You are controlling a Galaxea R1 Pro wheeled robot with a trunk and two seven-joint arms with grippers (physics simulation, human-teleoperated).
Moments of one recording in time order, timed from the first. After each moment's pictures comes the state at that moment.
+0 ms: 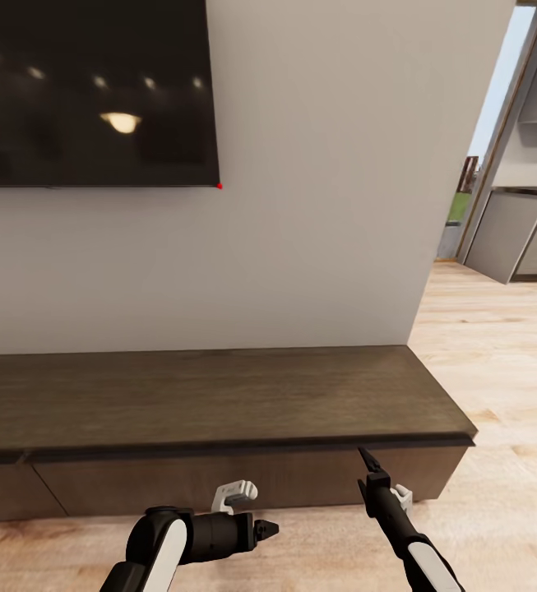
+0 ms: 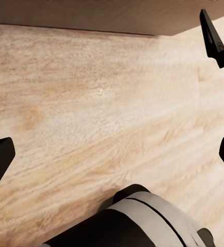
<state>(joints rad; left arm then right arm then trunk) -0.16 -0.14 -0.14 -1.38 0.38 1.04 -0.18 -0.39 0.02 -0.31 -0.54 -1.16 0.24 0.55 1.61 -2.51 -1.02</state>
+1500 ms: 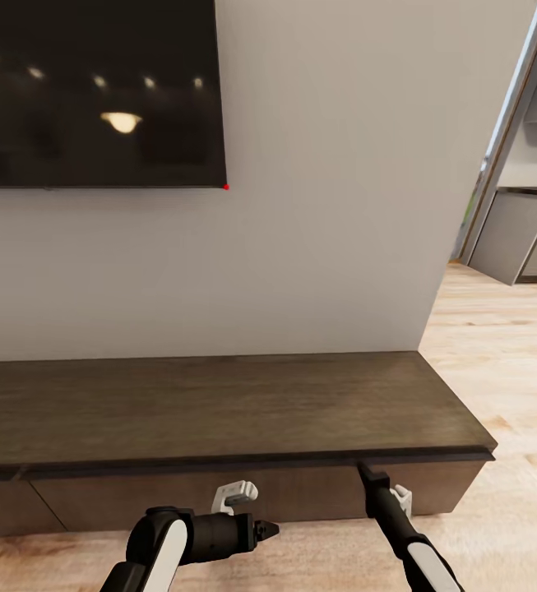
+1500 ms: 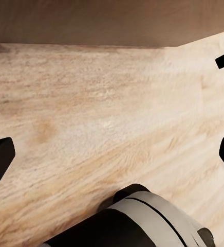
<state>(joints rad) -0.16 -0.14 -0.14 -1.38 0.38 1.04 -0.18 -0.39 0.03 -0.31 -0.53 -1.15 0.23 0.54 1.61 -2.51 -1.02</state>
